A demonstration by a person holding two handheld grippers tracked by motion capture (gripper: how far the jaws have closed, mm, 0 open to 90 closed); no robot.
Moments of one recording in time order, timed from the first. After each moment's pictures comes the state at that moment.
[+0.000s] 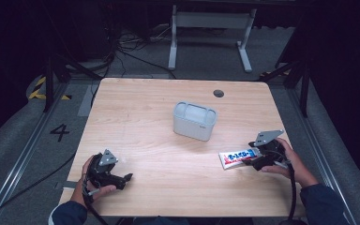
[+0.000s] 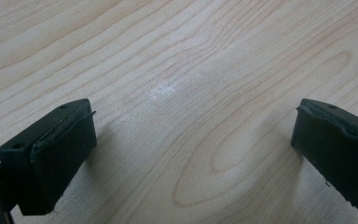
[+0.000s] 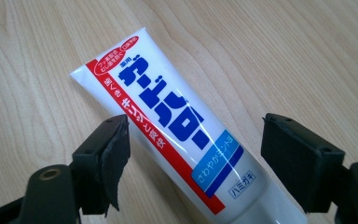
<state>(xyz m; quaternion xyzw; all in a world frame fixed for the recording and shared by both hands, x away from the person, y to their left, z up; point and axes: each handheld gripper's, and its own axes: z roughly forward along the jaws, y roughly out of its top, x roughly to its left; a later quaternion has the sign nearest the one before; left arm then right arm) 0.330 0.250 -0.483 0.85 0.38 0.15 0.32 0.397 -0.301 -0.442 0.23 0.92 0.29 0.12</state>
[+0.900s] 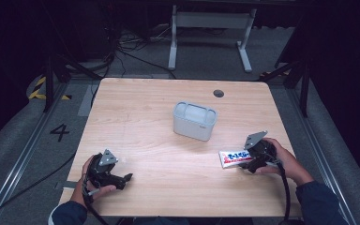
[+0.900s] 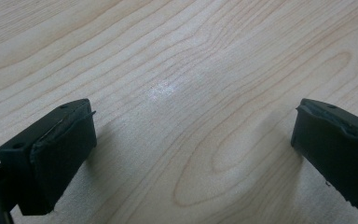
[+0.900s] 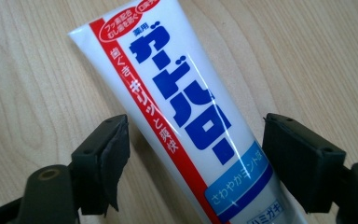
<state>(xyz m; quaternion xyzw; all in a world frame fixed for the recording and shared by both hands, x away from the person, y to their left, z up) 0.329 0.250 -0.483 0.85 0.39 0.15 0.32 0.402 -0.276 -0.450 0.20 0.95 0.20 0.11</state>
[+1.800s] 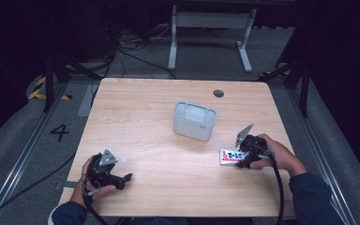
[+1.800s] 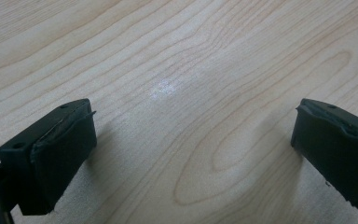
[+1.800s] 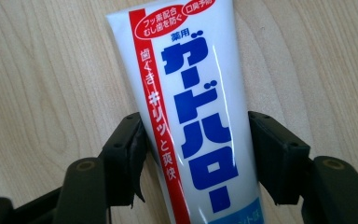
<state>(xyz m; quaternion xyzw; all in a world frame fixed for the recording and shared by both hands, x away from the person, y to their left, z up) 0.327 0.249 -0.483 0.85 0.39 0.14 0.32 0.423 -0.252 -0.447 0.17 0.98 0.14 0.03</state>
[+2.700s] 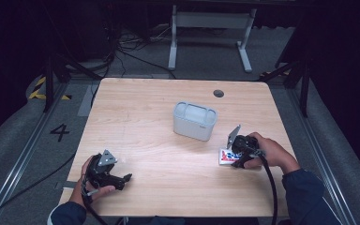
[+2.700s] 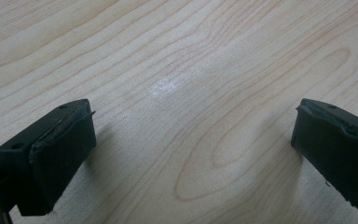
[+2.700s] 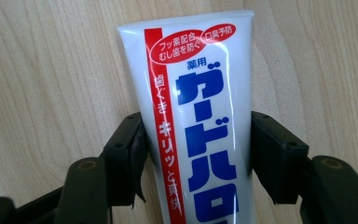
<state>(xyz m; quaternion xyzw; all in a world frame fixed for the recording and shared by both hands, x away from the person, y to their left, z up) 0.328 0.251 -0.483 0.85 0.39 0.14 0.32 0.426 -0.224 -0.443 0.13 0.99 0.08 0.03</state>
